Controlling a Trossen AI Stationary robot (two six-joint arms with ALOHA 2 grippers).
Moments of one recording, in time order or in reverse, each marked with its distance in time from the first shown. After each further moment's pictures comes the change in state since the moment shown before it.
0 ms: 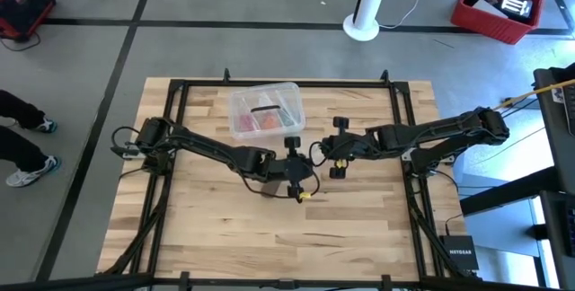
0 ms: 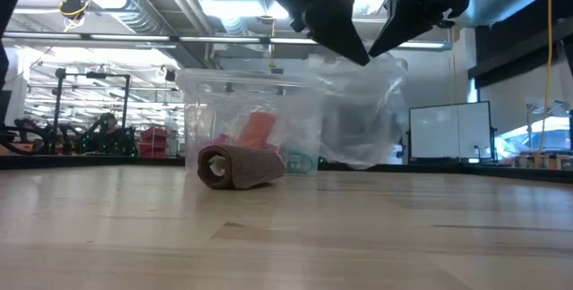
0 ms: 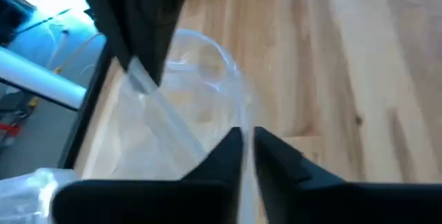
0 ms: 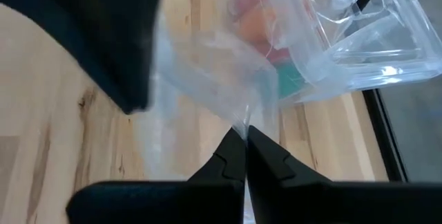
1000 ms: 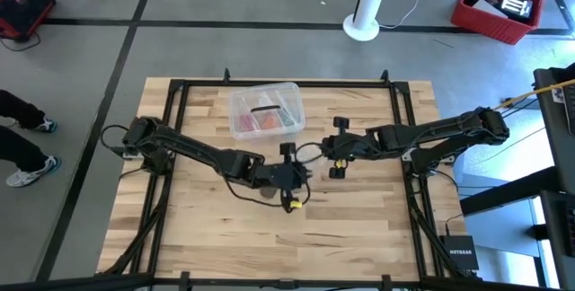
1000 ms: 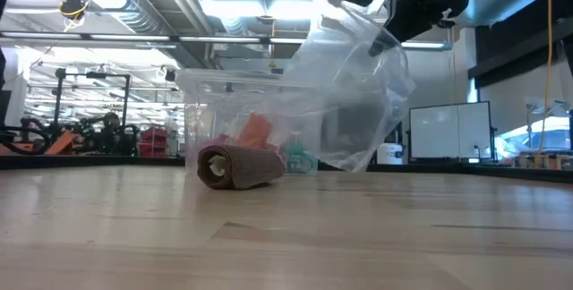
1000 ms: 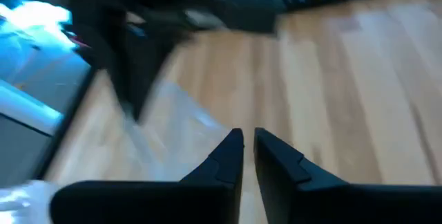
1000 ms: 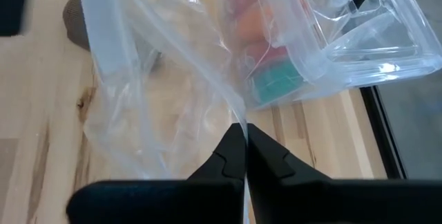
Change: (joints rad) left arm -0.073 -0.096 0.000 0.001 0.044 -0.099; right arm 0.000 0.000 0.001 0.002 0.010 0.008
